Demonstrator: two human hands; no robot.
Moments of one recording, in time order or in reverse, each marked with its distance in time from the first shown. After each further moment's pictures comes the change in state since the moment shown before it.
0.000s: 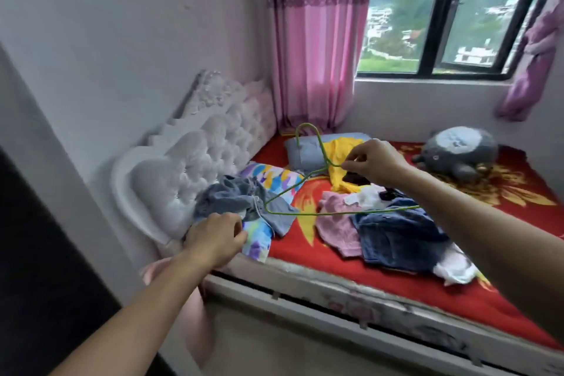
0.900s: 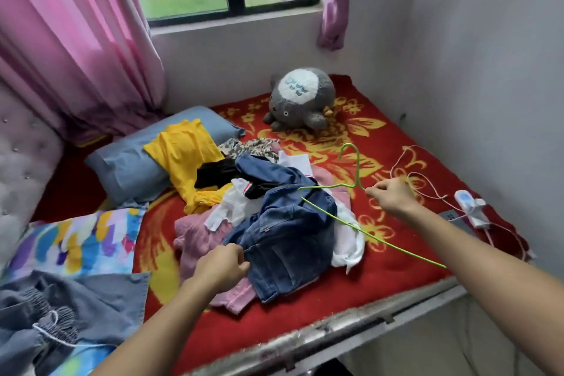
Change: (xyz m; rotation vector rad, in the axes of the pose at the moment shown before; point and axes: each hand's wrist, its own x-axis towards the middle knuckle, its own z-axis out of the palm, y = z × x) left_hand 0.400 0.338 0.273 0.022 -0.568 0.550; right_hand 0.066 0.503 0.029 0.251 0.296 1.082
